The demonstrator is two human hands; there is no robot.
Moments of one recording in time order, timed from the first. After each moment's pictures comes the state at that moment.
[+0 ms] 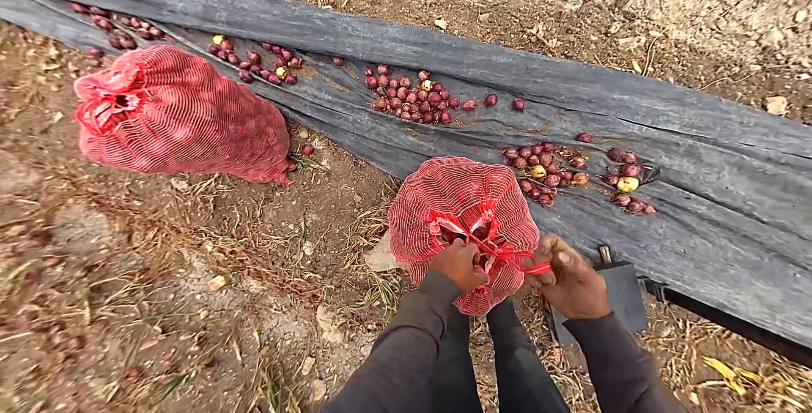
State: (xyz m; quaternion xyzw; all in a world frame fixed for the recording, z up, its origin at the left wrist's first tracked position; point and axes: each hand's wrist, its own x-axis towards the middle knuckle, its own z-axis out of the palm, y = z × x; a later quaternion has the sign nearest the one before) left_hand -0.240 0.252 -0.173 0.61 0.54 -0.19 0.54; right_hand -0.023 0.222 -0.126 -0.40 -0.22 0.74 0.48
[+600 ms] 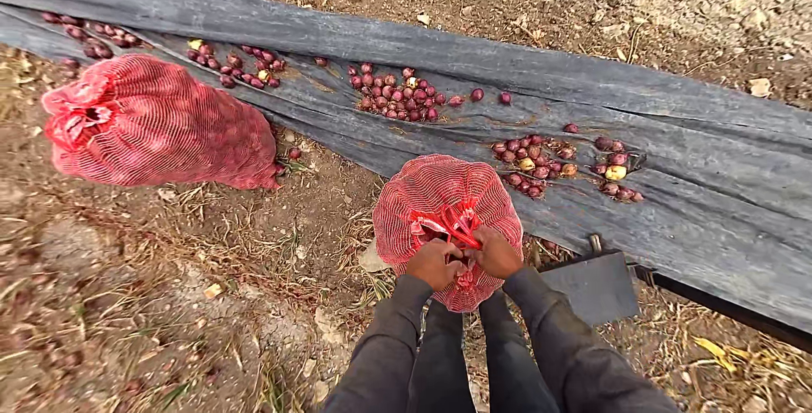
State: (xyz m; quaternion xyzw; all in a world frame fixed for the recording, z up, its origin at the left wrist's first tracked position) left_hand -0.251 0.253 -0.170 0.59 0.56 -0.12 0.57; right_hand -0.055 0.249 -0.206 -0.61 -0.58 0.54 -0.02
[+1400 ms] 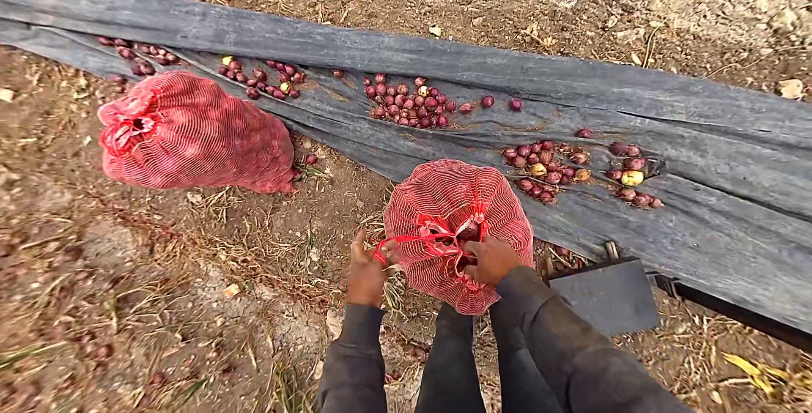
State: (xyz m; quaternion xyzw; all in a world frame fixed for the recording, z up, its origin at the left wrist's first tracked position) left_hand -0.348 0.234 -0.110 0.17 0.78 0.30 0.53; right_hand -0.081 0.256 -0.180 -0.54 -0.67 0.48 -0.18
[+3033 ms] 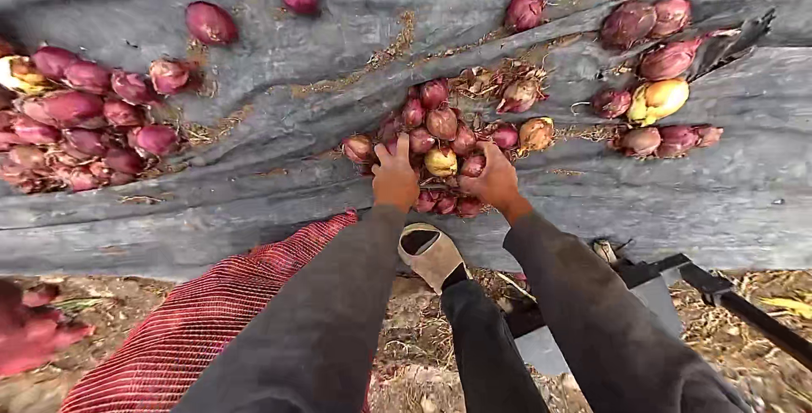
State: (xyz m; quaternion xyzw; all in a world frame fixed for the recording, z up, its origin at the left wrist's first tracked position) left_hand 0.208 0.499 -0.799 0.63 0.61 -0.33 0.35; right_hand 0.392 0.386 -0.829 -0.80 -0.33 0.50 0.05
